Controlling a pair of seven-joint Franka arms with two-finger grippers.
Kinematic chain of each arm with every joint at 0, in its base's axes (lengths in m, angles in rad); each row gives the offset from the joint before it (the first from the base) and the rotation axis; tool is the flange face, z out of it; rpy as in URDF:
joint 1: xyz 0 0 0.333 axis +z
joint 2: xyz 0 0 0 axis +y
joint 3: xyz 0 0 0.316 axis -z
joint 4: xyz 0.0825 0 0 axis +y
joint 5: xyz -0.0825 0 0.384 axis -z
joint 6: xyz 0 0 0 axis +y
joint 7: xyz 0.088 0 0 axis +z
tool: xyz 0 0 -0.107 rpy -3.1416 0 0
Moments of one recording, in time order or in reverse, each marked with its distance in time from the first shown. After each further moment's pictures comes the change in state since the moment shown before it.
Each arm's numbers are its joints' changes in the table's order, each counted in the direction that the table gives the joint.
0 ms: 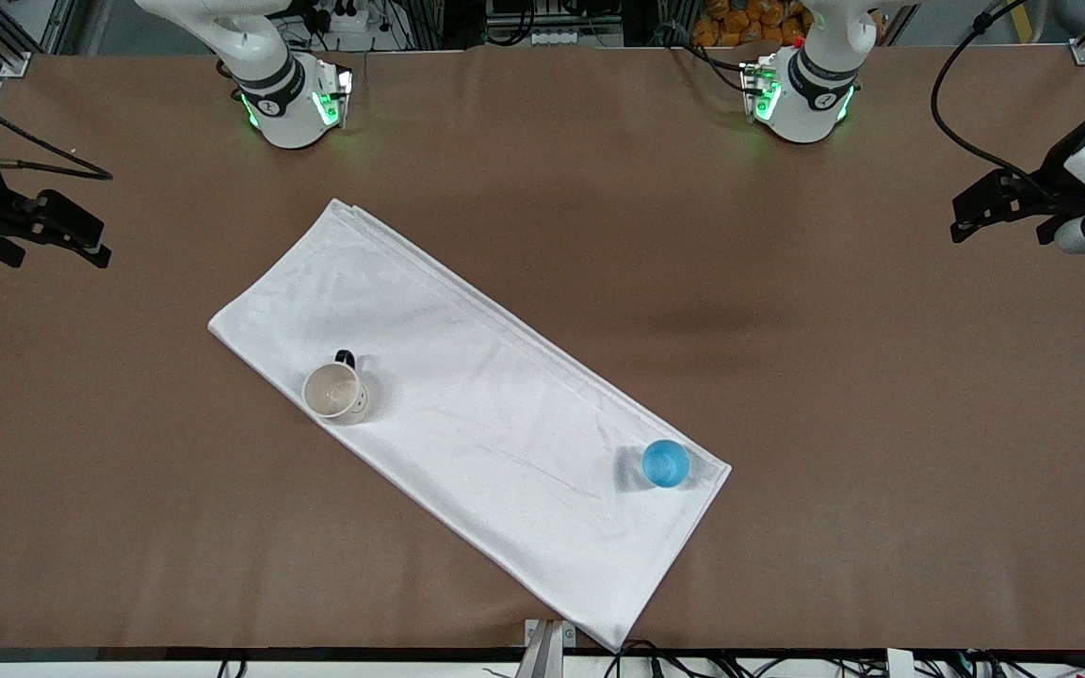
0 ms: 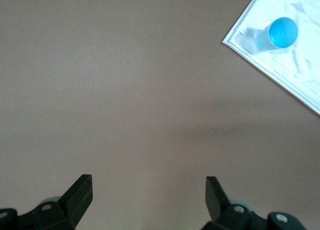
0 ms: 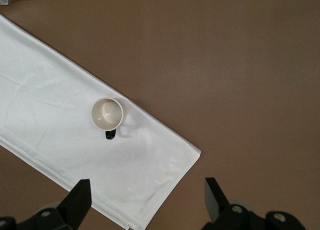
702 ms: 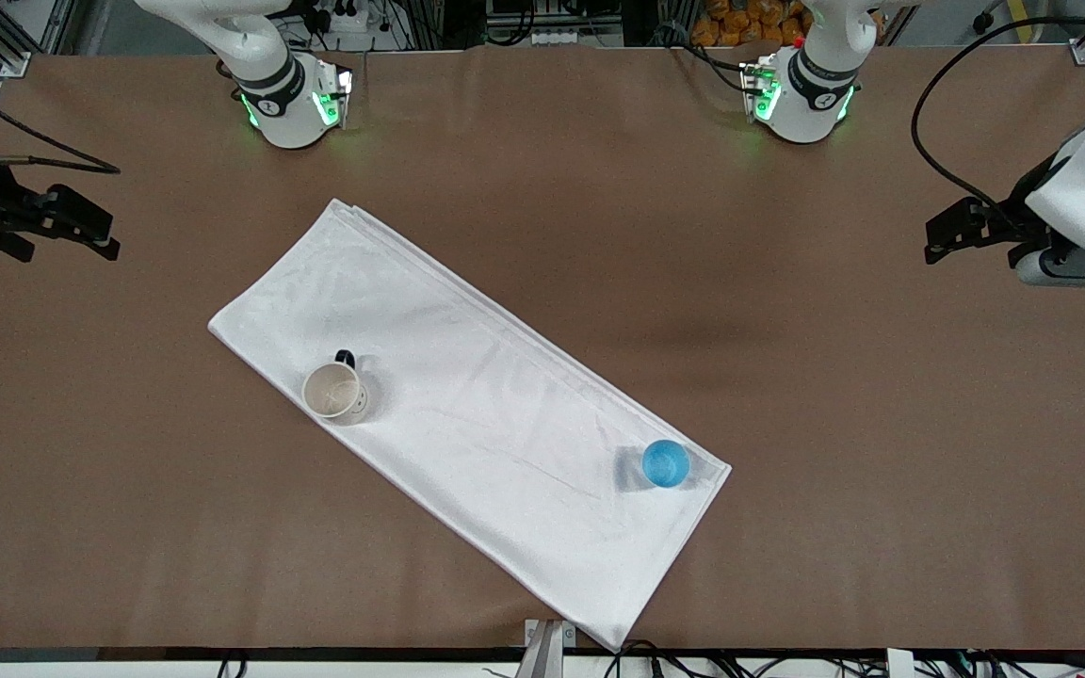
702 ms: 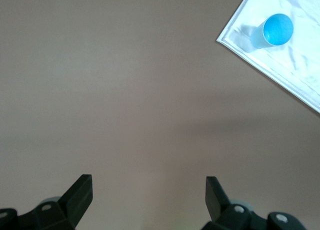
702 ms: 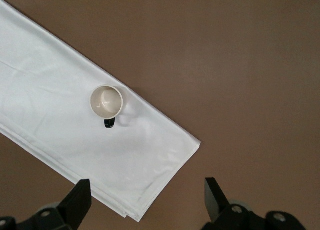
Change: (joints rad) left arm -0.026 0.075 0.008 -0.032 0.010 -0.018 0.005; right arm 0.002 0.001 -0.006 0.000 -0.005 0.037 0.019
